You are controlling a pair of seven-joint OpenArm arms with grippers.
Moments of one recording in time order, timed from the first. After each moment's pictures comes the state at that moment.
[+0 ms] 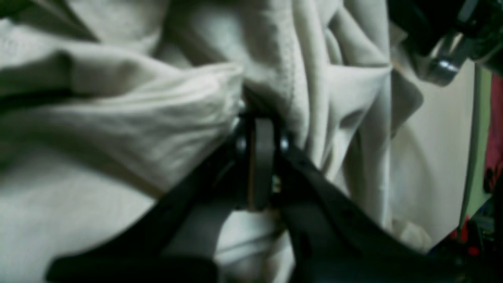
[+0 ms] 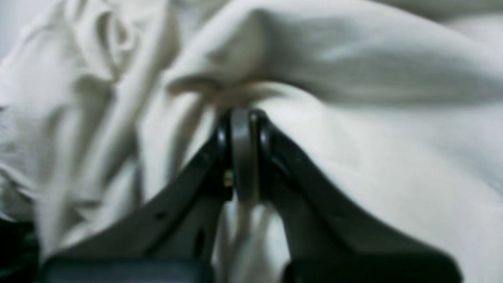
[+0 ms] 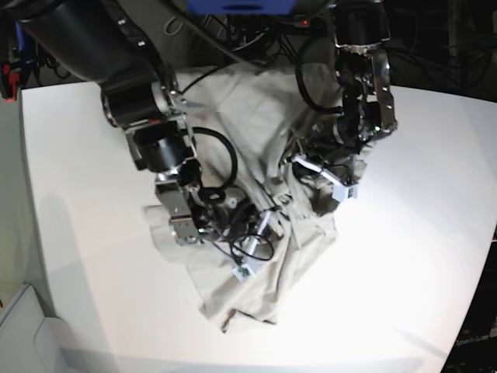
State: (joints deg) left arm 2.2 4.6 -13.1 78.3 -26.6 -12.0 48.8; right arm 33.5 -5.3 -9.6 37.4 7.6 24.9 -30.6
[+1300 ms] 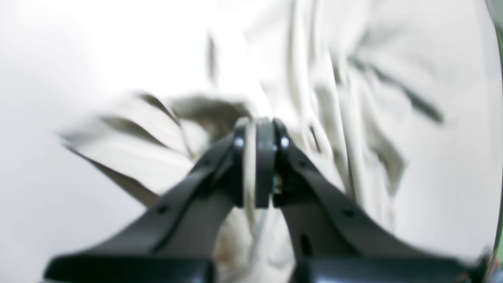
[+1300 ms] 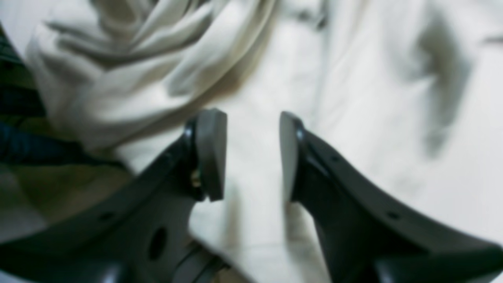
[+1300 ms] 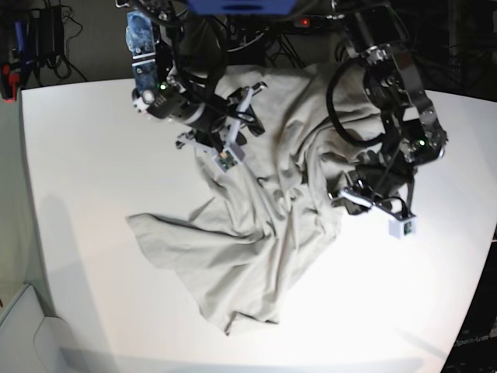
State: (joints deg) left arm -3.1 4.9 -20.7 103.1 -19.0 -8.5 62.1; right arm -13.0 -5.7 -7.7 102.4 7.5 30.1 -52.5
